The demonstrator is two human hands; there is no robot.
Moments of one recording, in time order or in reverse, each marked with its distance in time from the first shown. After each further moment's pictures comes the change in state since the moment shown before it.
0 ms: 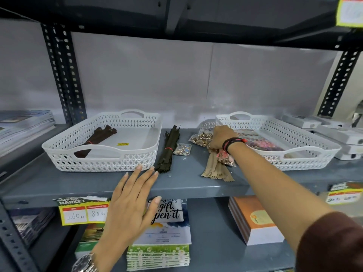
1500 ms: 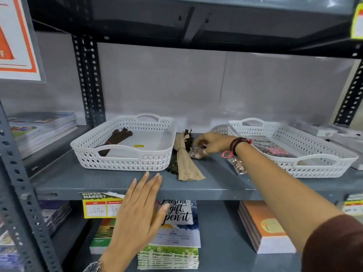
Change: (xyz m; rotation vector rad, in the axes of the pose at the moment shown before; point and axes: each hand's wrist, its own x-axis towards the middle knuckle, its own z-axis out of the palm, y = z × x) left_hand -0.018 0.000 -0.018 -0.015 -0.061 -0.081; right_hand 0.003 -0.033 0.001 0.077 -0.263 -0.436
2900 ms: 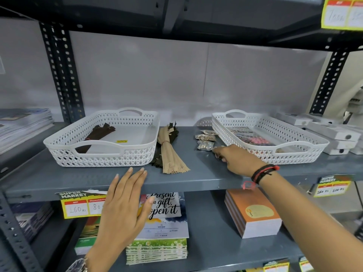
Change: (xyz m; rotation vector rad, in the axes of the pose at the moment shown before) left_hand 0.001 0.003 0.004 0.002 0.015 -0.001; right_hand -0.108 0.029 0.033 -0.302 0.205 0.132
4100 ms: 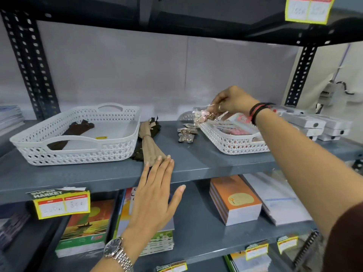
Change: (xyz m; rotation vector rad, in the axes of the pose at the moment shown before) left_hand 0.032 0.084 0.030 -0.087 -0.082 0.090; right_hand 0.034 0.054 -0.087 0.717 0.220 0.237
